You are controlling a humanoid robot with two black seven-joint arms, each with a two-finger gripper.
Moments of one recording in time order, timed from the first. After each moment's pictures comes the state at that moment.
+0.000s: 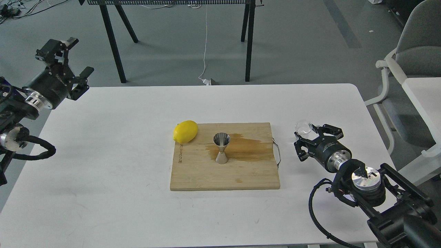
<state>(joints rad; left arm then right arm) -0.73 0.57 -0.71 -0.59 0.48 -0.49 -0.49 0.30 -0.28 0.98 1.17 0.28 -0.13 0.01</state>
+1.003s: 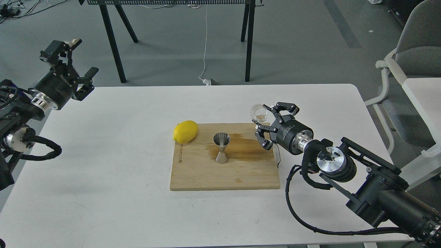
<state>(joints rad) -0.73 0.55 -0.71 -0.59 0.45 -0.49 -0.49 0.58 -0.26 0.65 1.25 0.19 -0.19 0.01</state>
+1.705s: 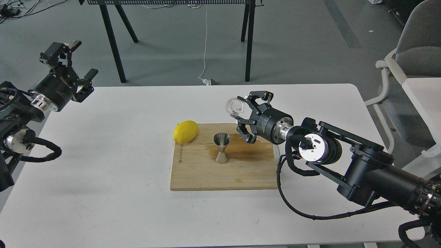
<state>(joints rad) -0.72 0.54 -0.71 -0.59 0.45 -0.49 -0.49 0.77 -0.27 0.44 1.26 0.16 -0.20 0.00</state>
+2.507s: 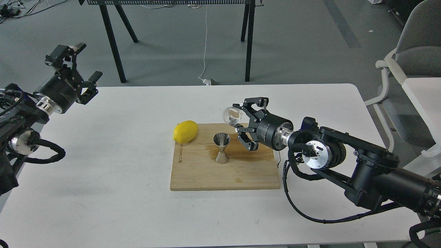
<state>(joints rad) -0.71 0.53 -0.71 -0.59 0.45 -0.49 -0.49 0.77 -0.32 0.39 1.33 0.06 -0.18 -0.04</state>
